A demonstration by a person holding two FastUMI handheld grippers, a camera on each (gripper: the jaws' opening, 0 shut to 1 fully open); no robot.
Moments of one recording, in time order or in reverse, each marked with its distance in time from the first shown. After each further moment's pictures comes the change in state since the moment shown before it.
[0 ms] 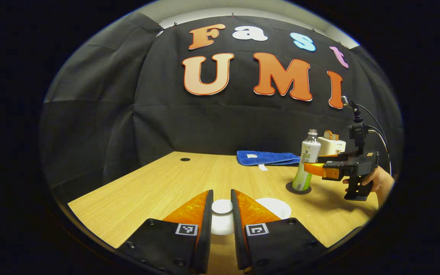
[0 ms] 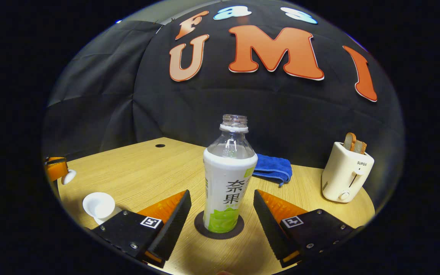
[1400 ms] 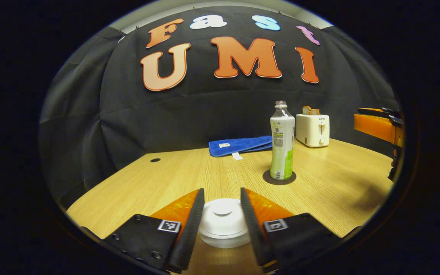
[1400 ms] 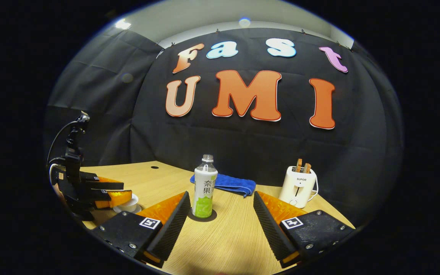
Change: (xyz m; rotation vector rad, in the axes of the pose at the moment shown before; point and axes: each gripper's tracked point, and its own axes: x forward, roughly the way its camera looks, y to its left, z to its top) left arm 0.045 -0.084 -0.031 0.175 0.048 -0.107; right arm -0.158 -0.019 0.038 -0.013 -0.233 -0.159
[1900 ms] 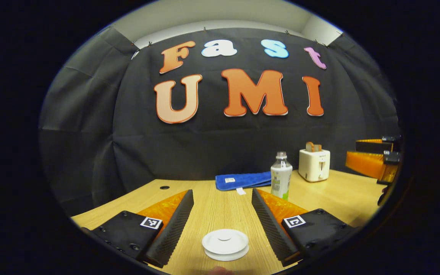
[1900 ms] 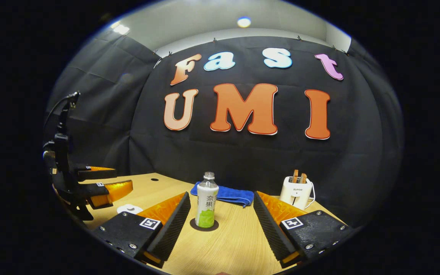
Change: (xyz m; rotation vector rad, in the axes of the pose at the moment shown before) left arm -0.046 0.010 0.108 -0.065 -0.237 0.063; right arm -0.011 0.013 0.042 0.031 -0.079 -0.020
